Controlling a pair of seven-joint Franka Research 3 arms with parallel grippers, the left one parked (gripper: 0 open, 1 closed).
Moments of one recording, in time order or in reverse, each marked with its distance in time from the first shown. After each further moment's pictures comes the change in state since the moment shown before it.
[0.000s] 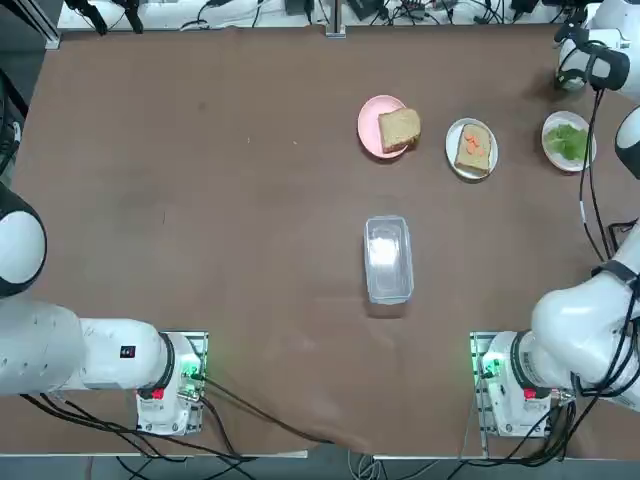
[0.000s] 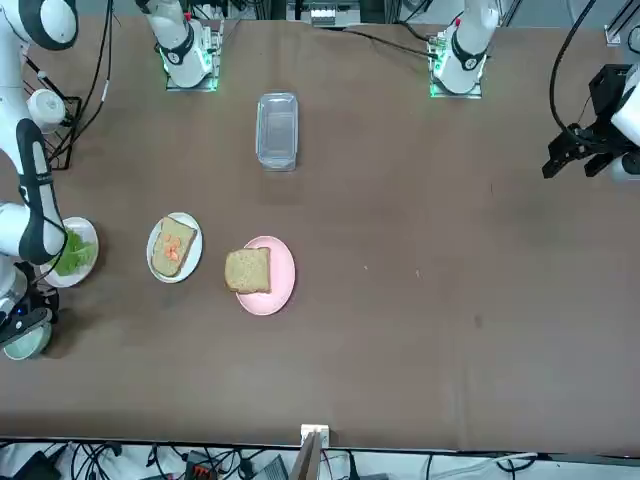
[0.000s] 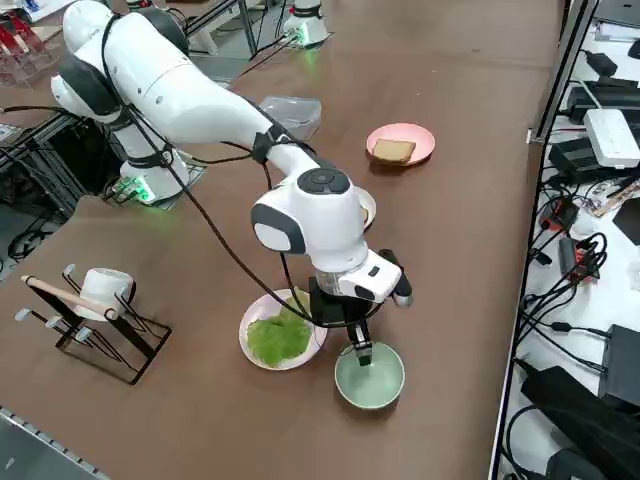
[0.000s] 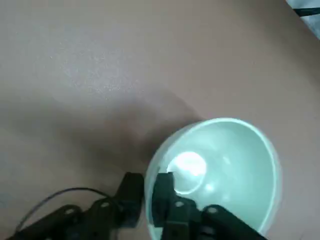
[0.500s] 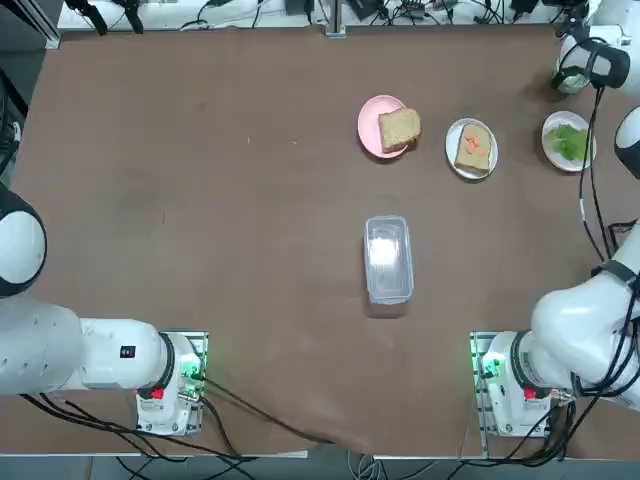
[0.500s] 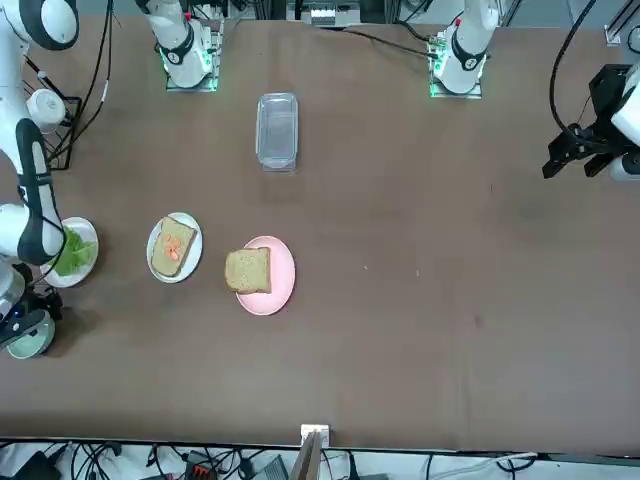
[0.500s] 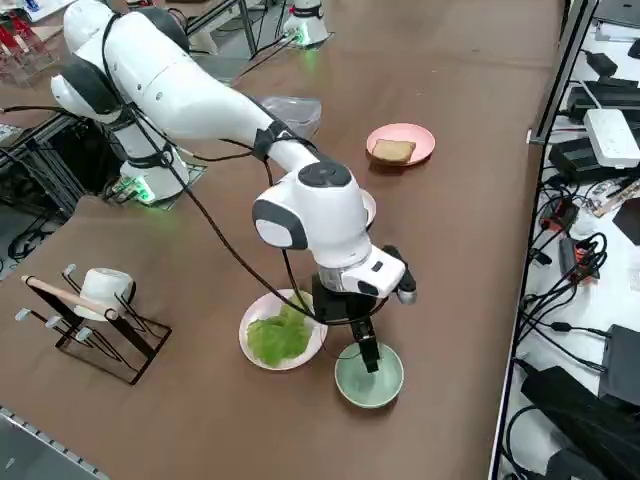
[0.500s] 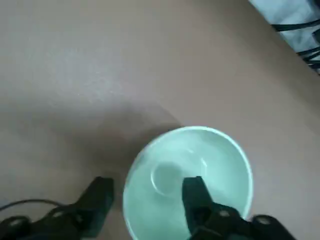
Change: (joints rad) arm 0.007 -0.017 0.001 0.025 0.000 -0.025 0.002
